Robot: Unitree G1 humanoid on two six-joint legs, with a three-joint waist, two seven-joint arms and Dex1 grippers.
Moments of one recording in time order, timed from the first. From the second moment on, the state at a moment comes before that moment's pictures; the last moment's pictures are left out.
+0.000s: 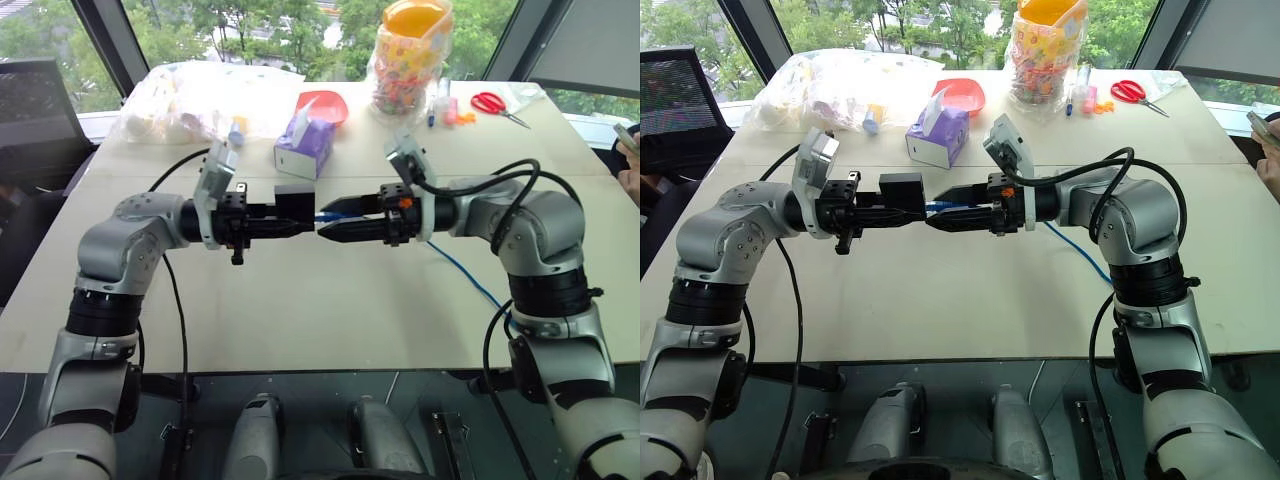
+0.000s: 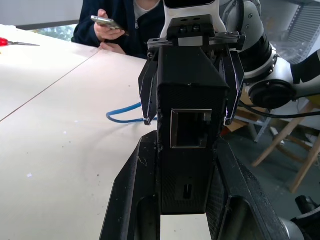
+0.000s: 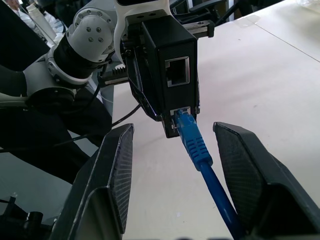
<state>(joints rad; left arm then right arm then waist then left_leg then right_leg) -0.68 0.60 -0.01 0.03 -0.65 0.64 -1.28 -0.84 -0.51 0.08 -0.08 0.62 1.02 1.11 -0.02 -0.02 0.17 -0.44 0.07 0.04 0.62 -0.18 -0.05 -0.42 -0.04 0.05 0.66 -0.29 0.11</state>
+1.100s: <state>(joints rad) -0.58 0.64 0.03 -0.01 -0.60 0.58 -1.23 -0.81 -0.61 0.11 0.30 0.32 0.55 0.98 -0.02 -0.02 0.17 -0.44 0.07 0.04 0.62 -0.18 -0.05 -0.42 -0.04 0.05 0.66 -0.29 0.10</state>
